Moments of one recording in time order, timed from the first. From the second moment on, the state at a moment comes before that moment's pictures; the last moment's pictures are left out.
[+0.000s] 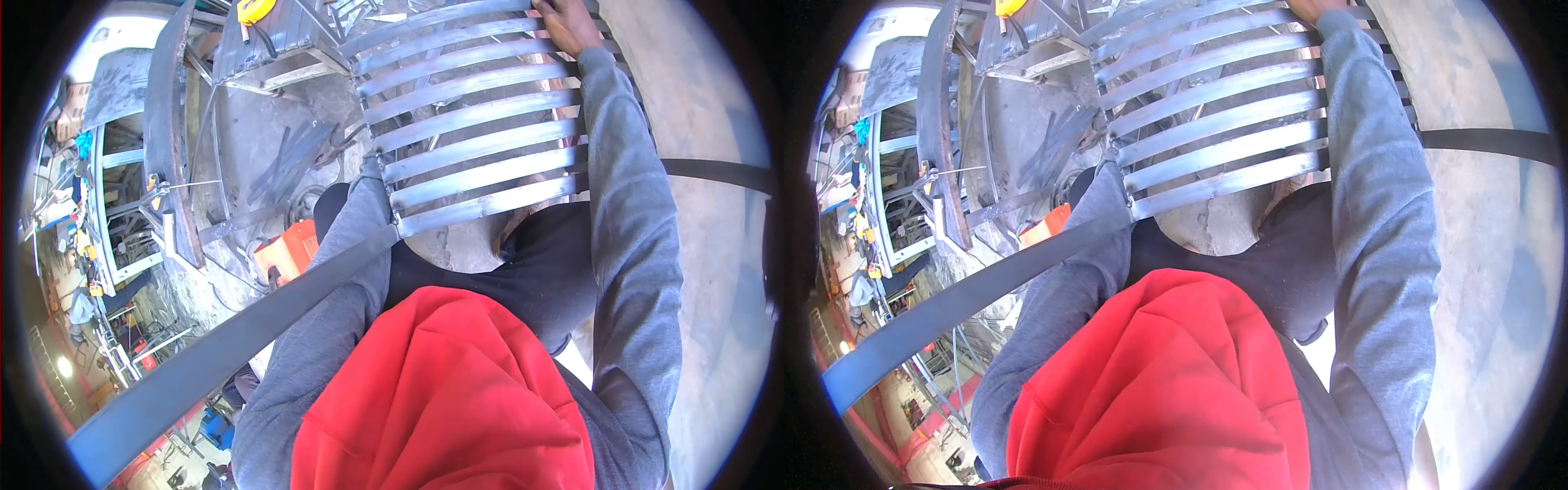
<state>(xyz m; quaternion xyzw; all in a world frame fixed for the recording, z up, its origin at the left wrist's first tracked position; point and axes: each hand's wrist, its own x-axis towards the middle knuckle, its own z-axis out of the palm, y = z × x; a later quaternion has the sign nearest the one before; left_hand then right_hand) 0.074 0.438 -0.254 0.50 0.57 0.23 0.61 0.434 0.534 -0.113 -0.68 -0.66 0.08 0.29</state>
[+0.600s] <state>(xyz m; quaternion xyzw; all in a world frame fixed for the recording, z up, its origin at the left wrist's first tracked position) 0.046 0.413 -0.266 0.56 0.55 0.17 0.59 0.453 0.559 -0.149 -0.65 -0.65 0.14 0.36</state>
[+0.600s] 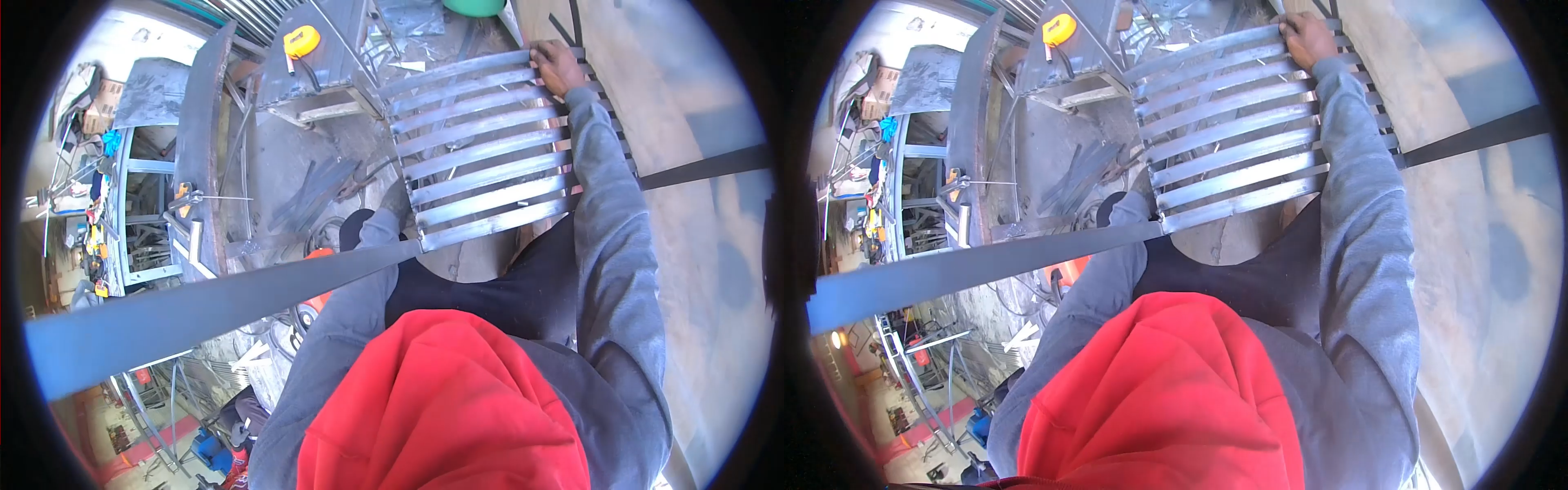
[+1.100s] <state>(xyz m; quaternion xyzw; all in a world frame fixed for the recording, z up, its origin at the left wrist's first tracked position) 0.043 0.376 -0.304 0.52 0.53 0.27 0.61 0.450 0.550 -0.144 -0.62 -0.70 0.04 0.35</state>
